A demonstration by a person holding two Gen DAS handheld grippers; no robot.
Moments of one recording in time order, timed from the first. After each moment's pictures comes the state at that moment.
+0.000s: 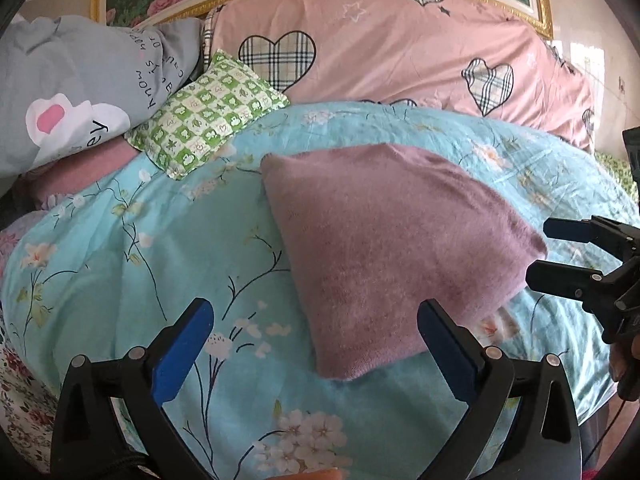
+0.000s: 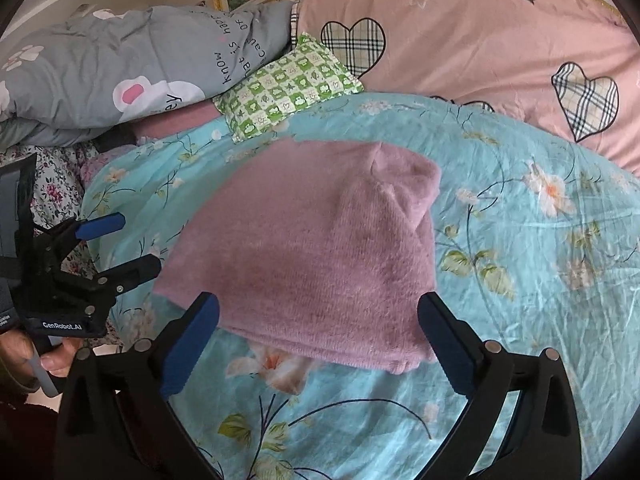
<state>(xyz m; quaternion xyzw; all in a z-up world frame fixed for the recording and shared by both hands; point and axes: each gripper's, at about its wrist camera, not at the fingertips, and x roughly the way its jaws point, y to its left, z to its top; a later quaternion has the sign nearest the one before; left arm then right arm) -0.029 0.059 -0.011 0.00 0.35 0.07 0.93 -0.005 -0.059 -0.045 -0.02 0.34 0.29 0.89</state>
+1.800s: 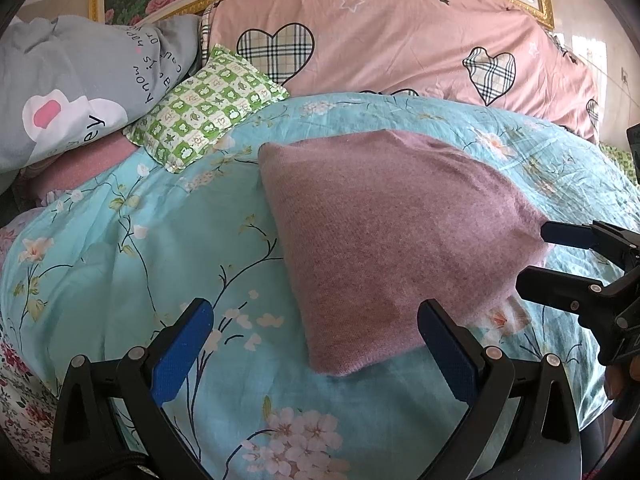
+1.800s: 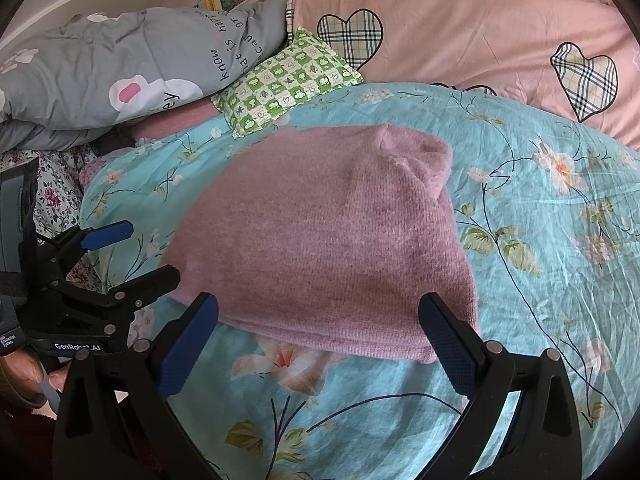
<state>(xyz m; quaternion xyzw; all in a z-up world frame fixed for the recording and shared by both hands) -0.028 0.046 -0.026 0.01 0.36 0.09 0.93 -0.008 -0.049 -0.065 0.00 0.33 0.29 0.90</state>
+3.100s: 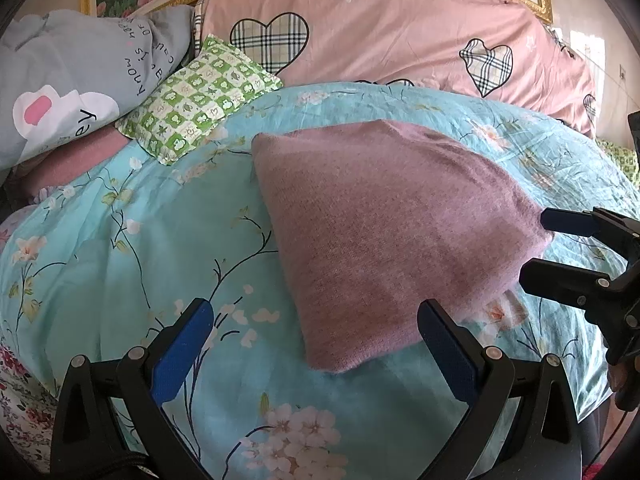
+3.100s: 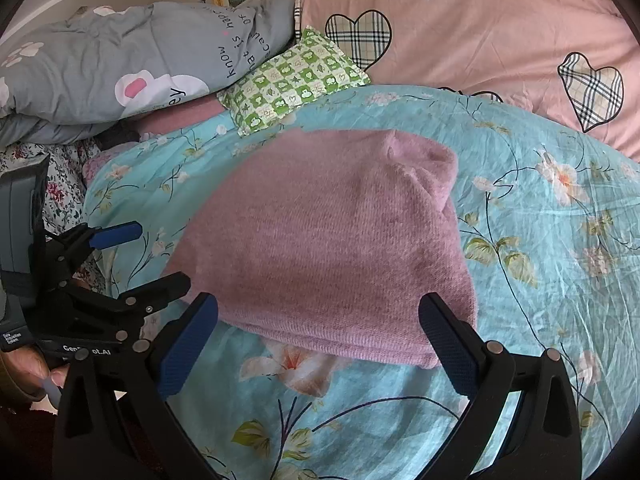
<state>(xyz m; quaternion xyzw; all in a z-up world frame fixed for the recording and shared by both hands) -0.023 0.051 -0.026 0.01 0.38 0.07 0.92 -0.010 -0.045 -0.055 -0.01 0.33 0.30 0.89</state>
